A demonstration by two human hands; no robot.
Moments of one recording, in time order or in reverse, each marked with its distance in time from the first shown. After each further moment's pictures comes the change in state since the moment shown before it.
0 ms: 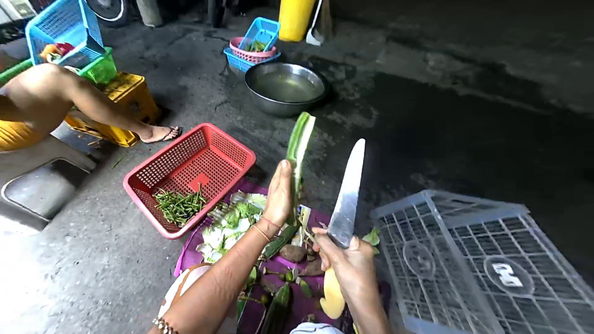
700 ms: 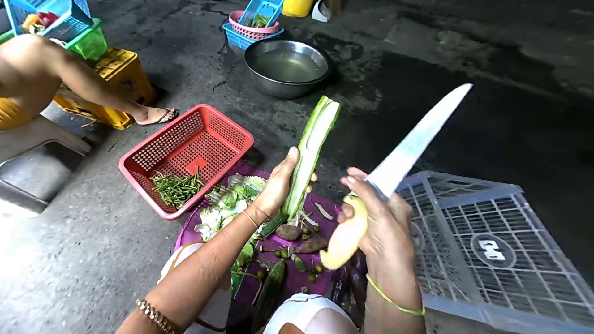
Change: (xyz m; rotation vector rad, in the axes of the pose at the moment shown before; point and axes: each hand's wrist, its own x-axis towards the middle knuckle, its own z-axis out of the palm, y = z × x) left_hand -0.023 0.007 -0.002 0.035 -0.256 -0.122; right_hand 0.030 -0.045 -0.019 0.231 0.080 0.036
